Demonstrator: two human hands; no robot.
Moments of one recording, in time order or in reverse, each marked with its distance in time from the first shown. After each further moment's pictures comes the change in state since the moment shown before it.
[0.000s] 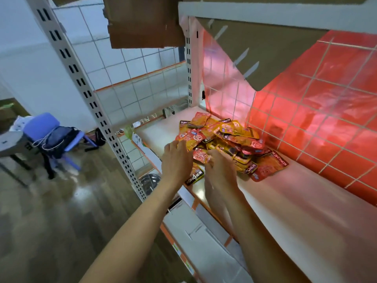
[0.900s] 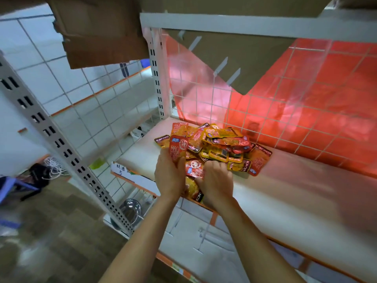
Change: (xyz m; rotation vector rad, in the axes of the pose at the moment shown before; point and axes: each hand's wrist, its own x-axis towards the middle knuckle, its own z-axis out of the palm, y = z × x) left_hand 0.033 -0.034 -0.001 -0.526 0.028 0.018; right_hand -0.002 -0.041 0.038 -0.523 0.064 0.322
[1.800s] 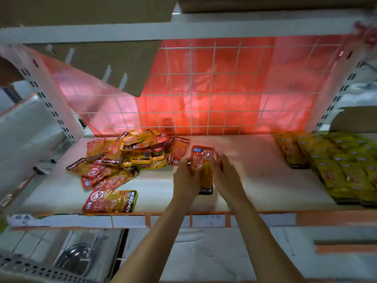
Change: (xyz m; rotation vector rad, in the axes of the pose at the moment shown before) left_hand -0.123 0.110 0.102 -0.384 -0.657 0.223; right_hand -0.084 0.161 -0.077 0.832 0.303 0.430
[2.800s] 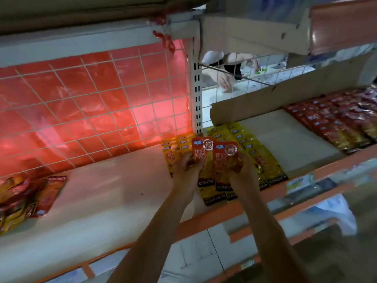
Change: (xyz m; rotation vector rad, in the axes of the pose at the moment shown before) left_hand -0.053 0.152 0.302 -0.465 -0.390 -0.135; right_hand 0.010 0.147 -0.325 0.102 0.466 0.263
